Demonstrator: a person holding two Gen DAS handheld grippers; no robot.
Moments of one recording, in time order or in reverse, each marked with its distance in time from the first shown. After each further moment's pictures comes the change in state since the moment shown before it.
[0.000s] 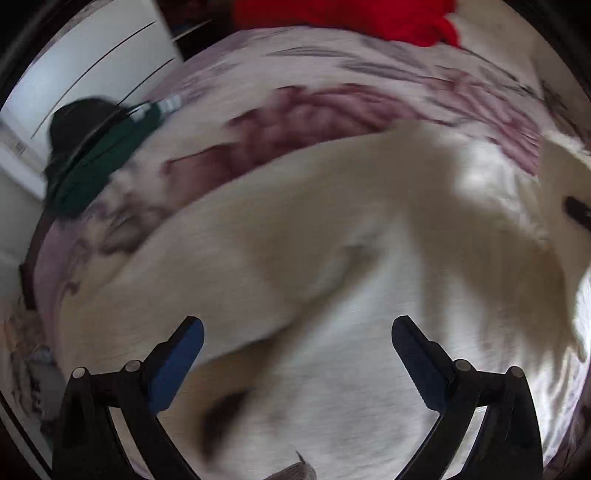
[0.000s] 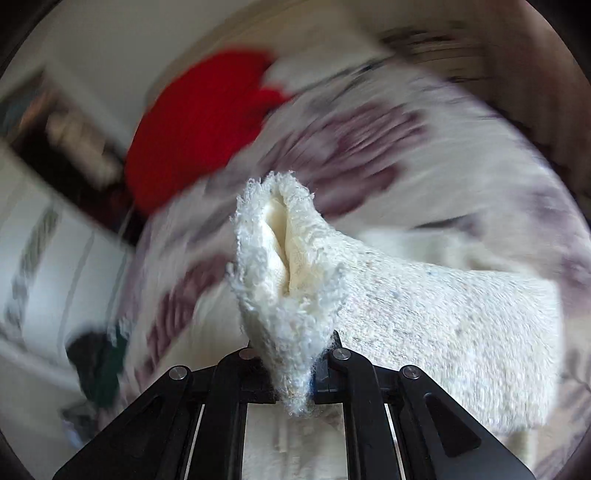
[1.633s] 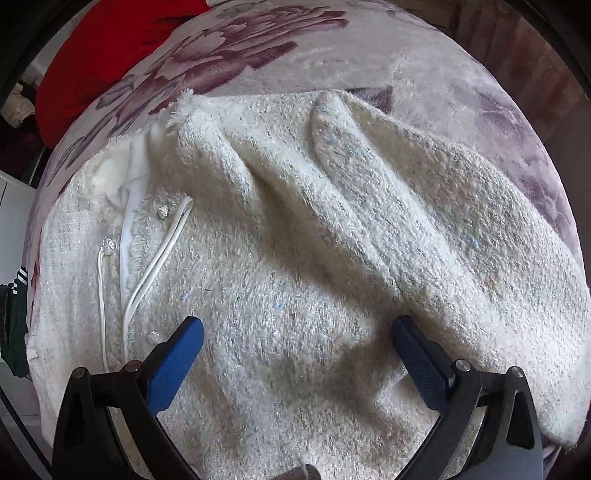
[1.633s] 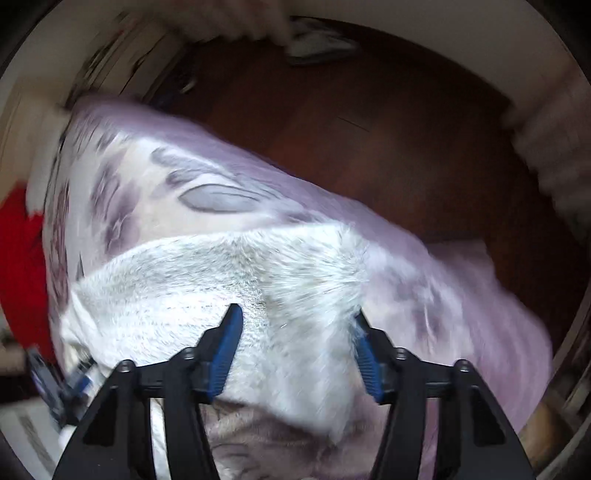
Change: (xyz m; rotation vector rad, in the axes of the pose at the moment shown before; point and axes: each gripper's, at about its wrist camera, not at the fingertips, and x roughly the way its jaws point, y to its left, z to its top) left arm 0.017 -0.449 -0.080 0.598 -0.004 -0.118; right arm -0.312 -0.491 -0.253 1.128 0.012 -0.331
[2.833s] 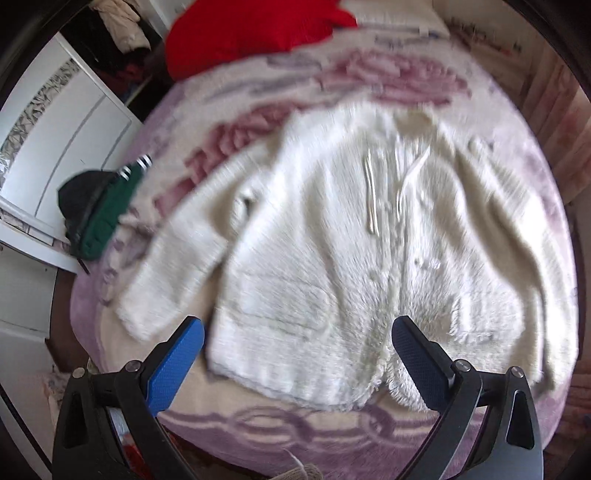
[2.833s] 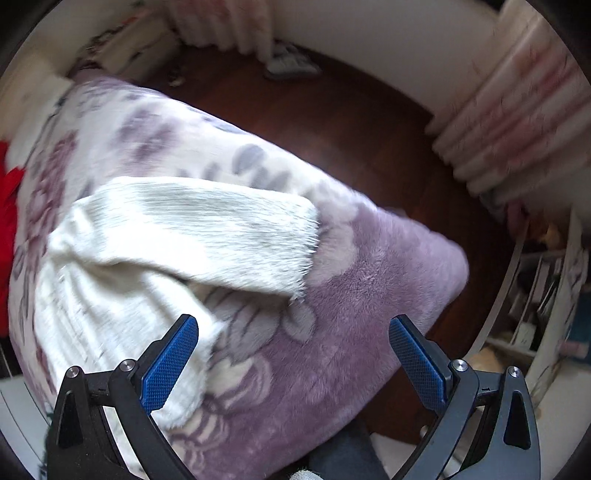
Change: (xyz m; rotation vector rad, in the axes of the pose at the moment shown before) left arm -0.172 0.207 -0.211 -0.269 -0.013 0.137; right arm -0.160 0.077 -0.106 -0.126 -0.066 -0.313
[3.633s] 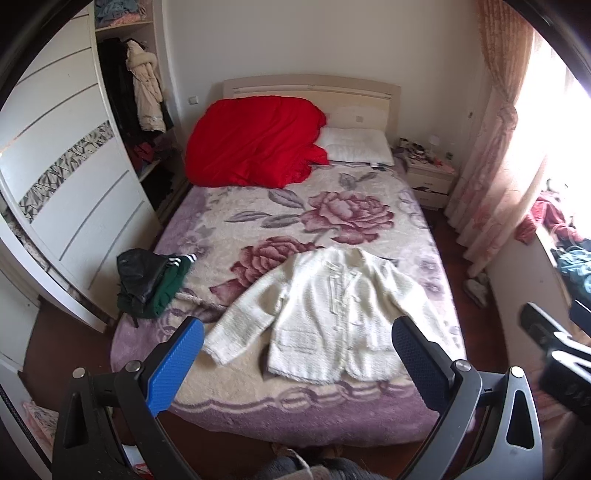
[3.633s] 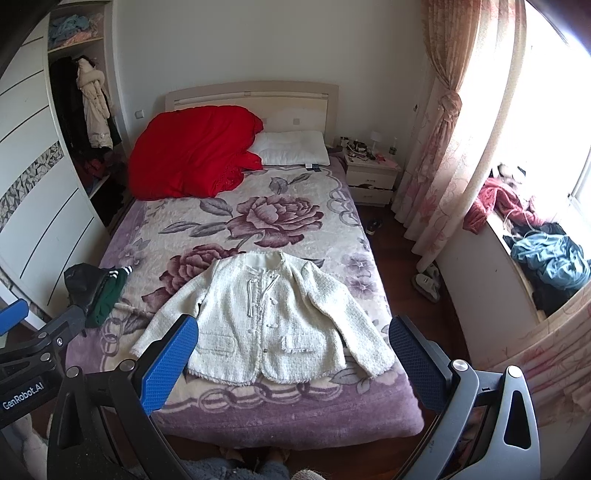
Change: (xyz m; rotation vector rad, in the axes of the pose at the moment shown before) left arm -0.438 0.189 -0.023 -0.026 -0.375 -0.207; right arm -0.575 0.182 -0.359 -0.920 -0.557 0.261
